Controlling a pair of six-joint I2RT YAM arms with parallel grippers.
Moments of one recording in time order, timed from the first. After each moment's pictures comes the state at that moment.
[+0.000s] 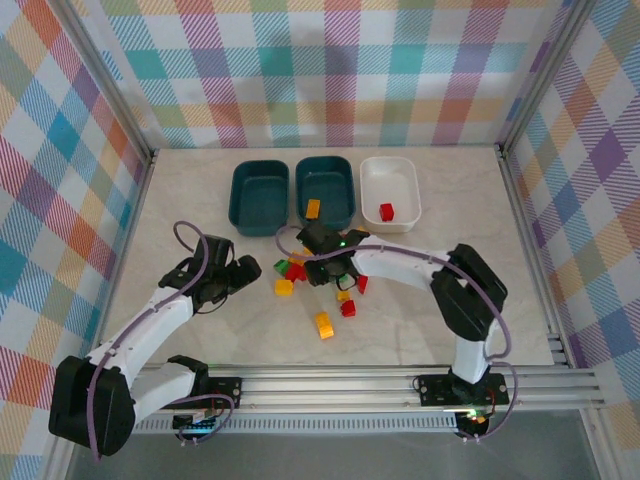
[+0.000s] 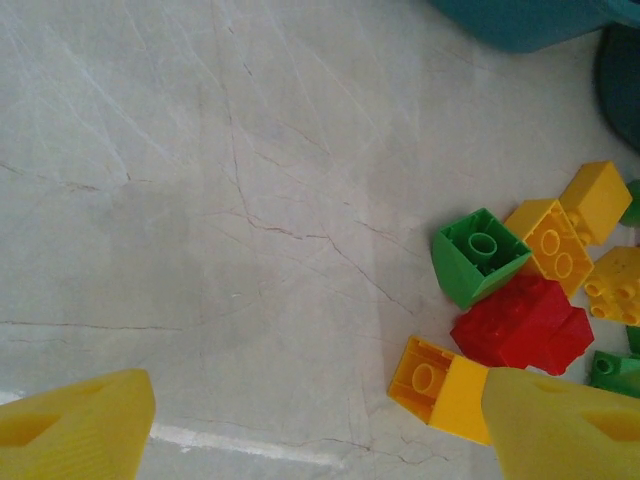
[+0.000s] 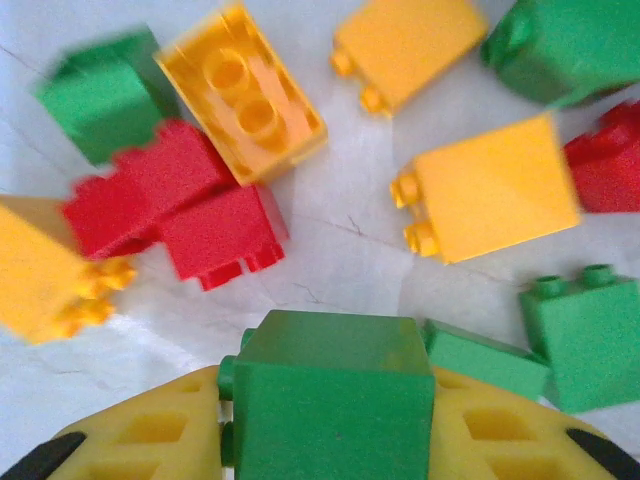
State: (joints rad) left arm -0.30 1.05 0.62 -0.55 0.01 -0.80; right arm 0.92 1.81 1.31 -0.60 0.12 0.35
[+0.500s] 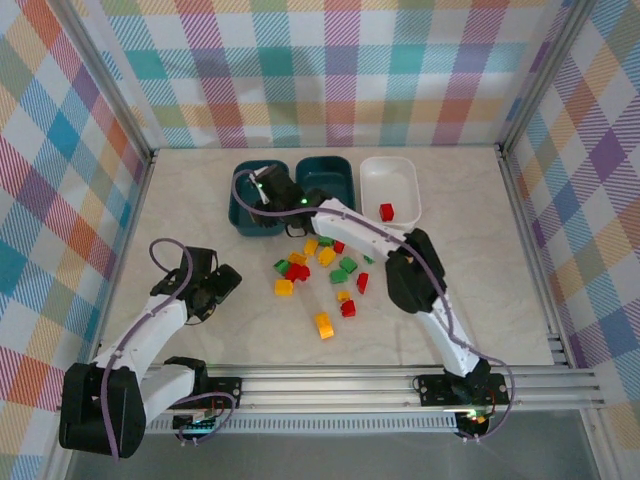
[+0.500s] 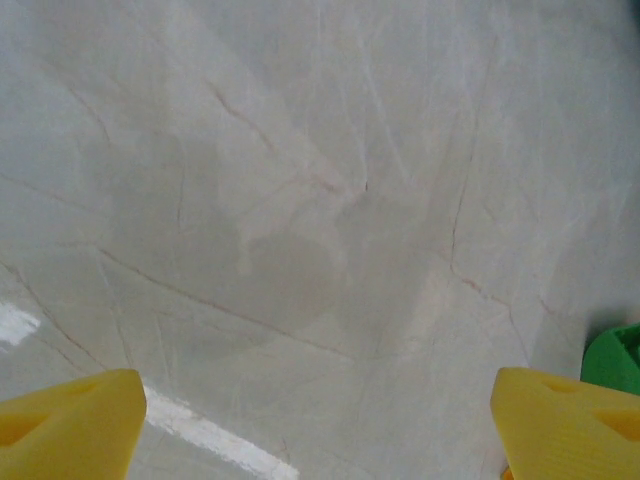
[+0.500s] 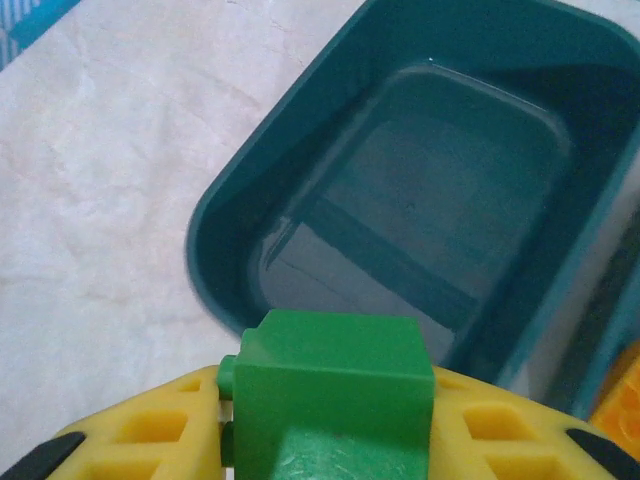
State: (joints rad) left arm -0.13 1.03 0.51 -0.55 0.00 -0.94; right arm 0.87 2.32 2.13 -0.56 0.09 0.21
